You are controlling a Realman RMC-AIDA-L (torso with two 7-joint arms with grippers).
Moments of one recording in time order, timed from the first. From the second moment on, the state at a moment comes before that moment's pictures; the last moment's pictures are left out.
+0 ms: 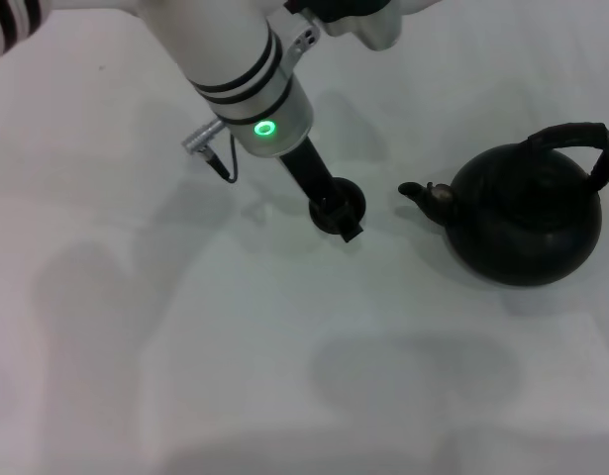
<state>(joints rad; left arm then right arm) -1.05 -2.09 1.79 0.81 -0.84 -1.22 0.48 0.33 2.02 -0.56 0.02 -0.87 -1.51 0.29</state>
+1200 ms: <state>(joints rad) -1.08 -2.09 1.98 0.77 -0.86 -1.11 0.39 0.33 2.02 -0.56 0.04 -0.87 -1.51 0.29</state>
